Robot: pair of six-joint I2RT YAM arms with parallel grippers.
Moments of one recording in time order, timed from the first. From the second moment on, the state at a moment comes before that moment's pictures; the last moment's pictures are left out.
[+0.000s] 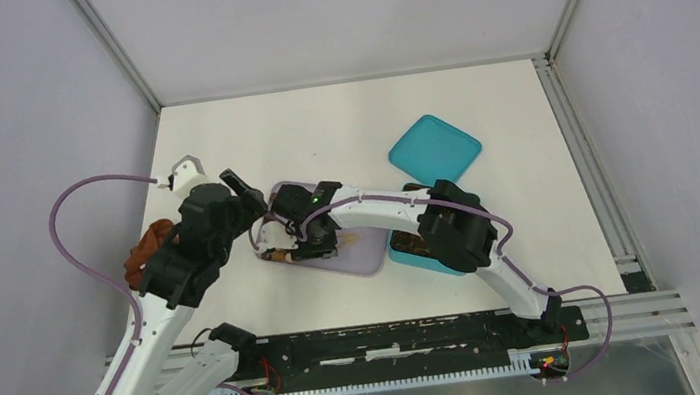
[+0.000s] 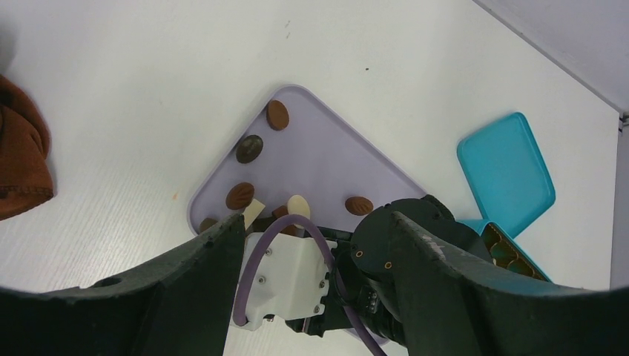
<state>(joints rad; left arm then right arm) -0.47 0.78 0.97 -0.75 -0.47 -0.76 1.08 2.28 1.87 -0.83 -0.09 -0.60</state>
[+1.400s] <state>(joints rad) -0.47 0.77 1.01 -0.79 -0.50 -0.76 1.10 2.29 1.88 -0.88 -0.02 -0.62</state>
